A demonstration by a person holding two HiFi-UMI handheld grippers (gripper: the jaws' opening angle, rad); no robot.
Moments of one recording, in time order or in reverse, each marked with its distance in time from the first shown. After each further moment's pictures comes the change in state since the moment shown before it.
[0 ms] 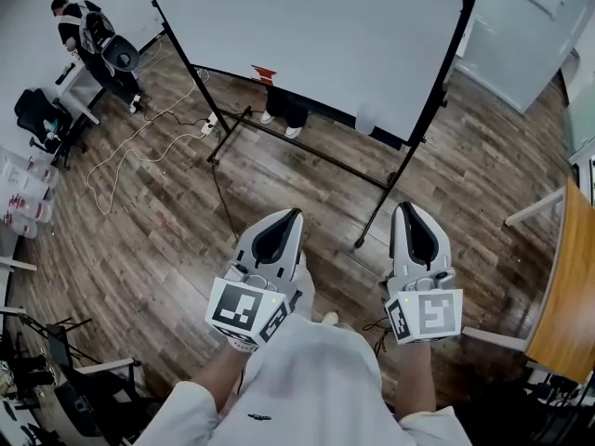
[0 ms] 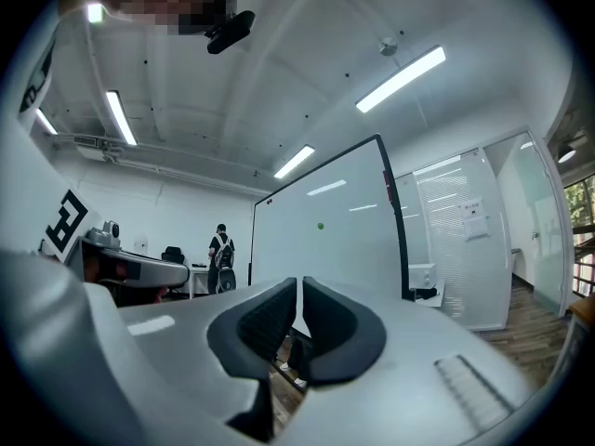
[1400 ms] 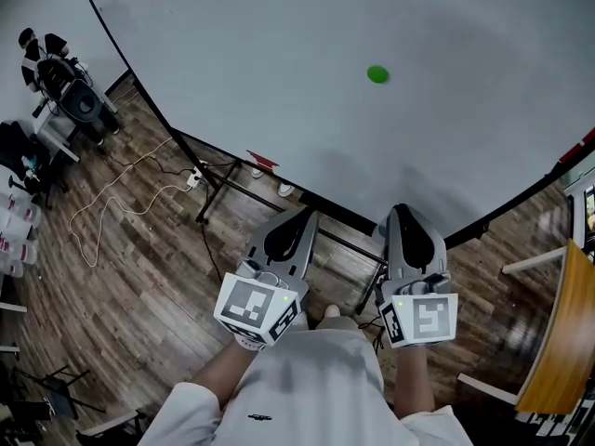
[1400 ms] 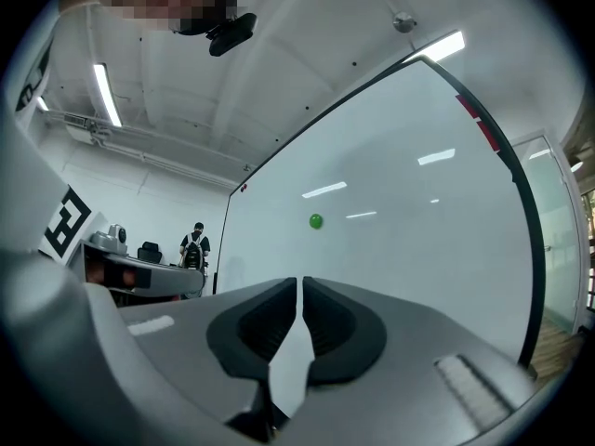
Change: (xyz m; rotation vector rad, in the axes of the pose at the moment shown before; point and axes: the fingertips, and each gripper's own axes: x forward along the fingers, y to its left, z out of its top) left arm 0.282 0.224 0.081 -0.039 -0.060 -0.095; right arm 0.356 -0.066 0.018 -0.025 -0.039 -0.048
